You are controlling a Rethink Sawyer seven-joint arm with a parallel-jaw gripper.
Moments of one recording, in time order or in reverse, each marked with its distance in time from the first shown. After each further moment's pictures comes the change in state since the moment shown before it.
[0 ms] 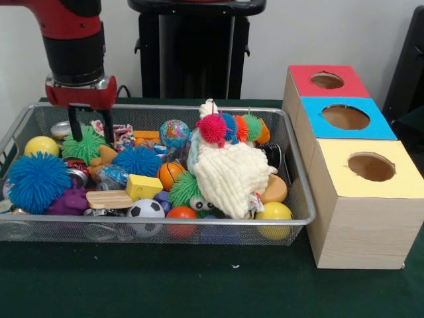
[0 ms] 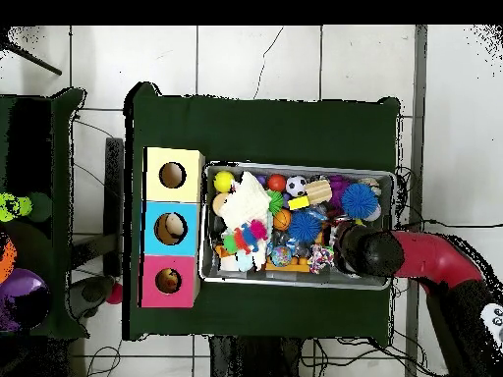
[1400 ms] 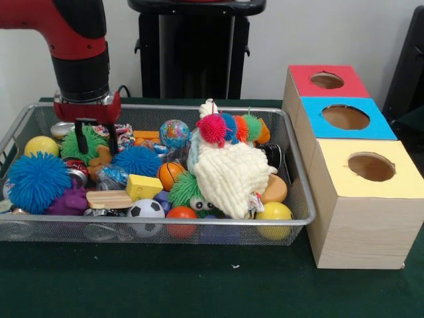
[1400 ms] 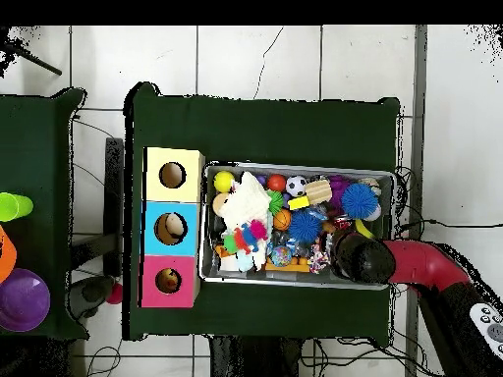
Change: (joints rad) arm -0.013 0.073 -0.029 0.000 -0.053 -0.078 0.000
